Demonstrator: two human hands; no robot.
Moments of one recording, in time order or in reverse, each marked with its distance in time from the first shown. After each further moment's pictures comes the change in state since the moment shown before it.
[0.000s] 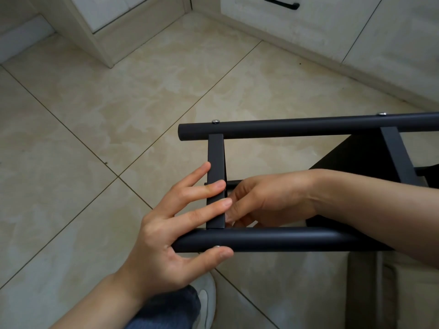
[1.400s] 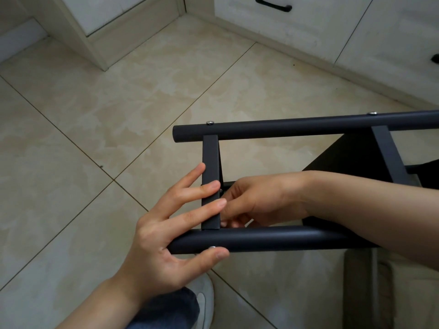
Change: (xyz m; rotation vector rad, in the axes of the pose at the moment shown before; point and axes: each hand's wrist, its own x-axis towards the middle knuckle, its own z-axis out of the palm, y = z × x) left_hand -0.002 -0.003 0.001 -0.011 0.009 0.007; right_hand 0.005 -0.001 0.003 -0.068 0.093 0.021
